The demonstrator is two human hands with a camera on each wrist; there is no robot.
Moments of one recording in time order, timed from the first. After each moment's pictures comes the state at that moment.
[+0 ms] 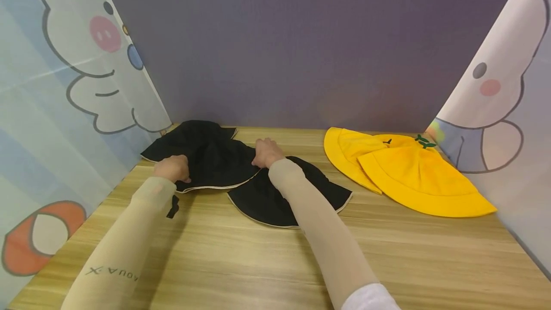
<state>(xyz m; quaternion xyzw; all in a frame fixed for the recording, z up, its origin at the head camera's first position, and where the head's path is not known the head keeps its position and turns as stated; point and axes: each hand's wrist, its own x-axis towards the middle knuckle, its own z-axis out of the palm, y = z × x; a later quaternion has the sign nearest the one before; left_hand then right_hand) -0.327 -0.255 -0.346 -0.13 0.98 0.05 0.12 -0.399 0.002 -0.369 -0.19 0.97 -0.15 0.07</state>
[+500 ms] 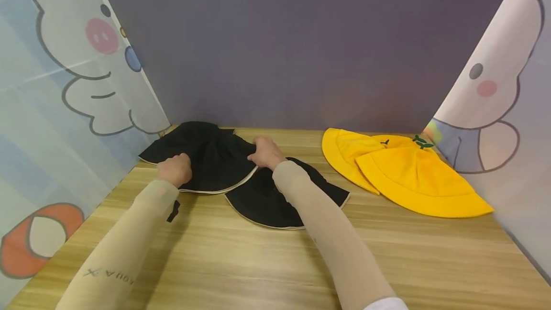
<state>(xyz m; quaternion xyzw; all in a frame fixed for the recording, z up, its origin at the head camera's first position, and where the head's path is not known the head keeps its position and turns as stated) -0.323 -0.242 -0.357 -0.13 0.99 0.03 0.04 -0.380 0.017 -0.351 -0.20 0.93 -0.31 0.07</state>
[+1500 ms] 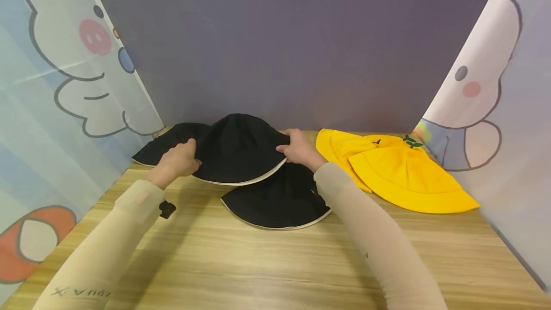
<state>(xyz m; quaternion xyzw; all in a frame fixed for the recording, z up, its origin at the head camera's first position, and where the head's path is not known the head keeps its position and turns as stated) -0.305 -0.213 -0.304 0.01 0.99 0.10 0.05 -0.351 0.115 -0.313 -0.18 0.91 -0.36 0.04</state>
